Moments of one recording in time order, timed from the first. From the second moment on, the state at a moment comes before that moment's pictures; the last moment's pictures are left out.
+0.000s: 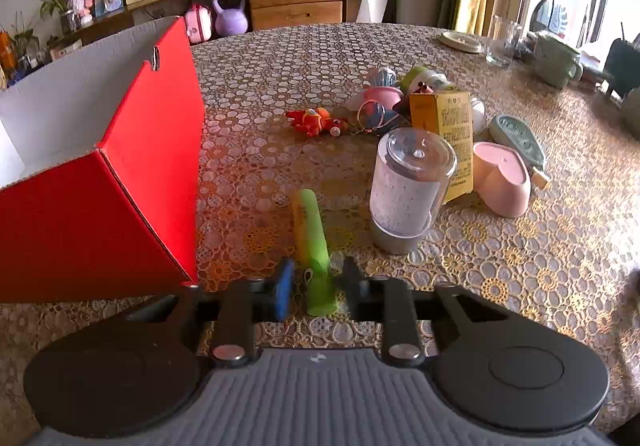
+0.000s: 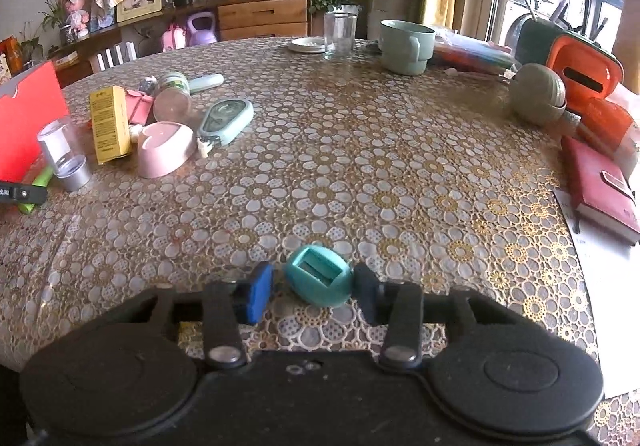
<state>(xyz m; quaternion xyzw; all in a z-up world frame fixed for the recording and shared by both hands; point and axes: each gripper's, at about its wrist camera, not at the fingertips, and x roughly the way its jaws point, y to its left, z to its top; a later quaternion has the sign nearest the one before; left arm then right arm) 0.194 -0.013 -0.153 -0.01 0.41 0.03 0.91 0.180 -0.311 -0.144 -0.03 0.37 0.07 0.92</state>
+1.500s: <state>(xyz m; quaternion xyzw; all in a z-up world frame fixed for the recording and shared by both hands) 0.127 0.078 -0.043 -0.05 0.37 0.05 0.93 0.153 -0.087 -0.001 -0.12 0.27 0.31 0.90</state>
